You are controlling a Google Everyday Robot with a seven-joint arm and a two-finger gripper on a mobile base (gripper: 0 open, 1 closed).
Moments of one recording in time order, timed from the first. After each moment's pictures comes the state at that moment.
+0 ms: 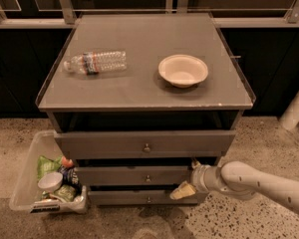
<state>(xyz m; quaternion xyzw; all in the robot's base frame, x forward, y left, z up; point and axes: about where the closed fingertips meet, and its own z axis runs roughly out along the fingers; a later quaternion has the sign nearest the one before) 0.553 -0.156 0.413 -0.44 0.81 0.17 0.36</state>
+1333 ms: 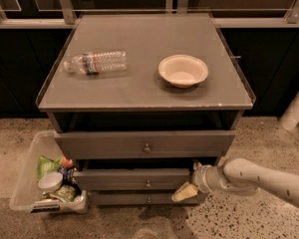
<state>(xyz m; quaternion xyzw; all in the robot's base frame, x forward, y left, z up) 0.543 -0.162 0.405 -0.43 0.82 0.20 0.31</state>
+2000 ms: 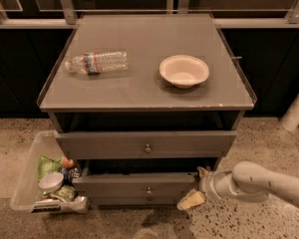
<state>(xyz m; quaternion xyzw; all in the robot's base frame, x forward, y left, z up) 0.510 -0.173 0.420 -0.41 0.83 0.23 0.29</state>
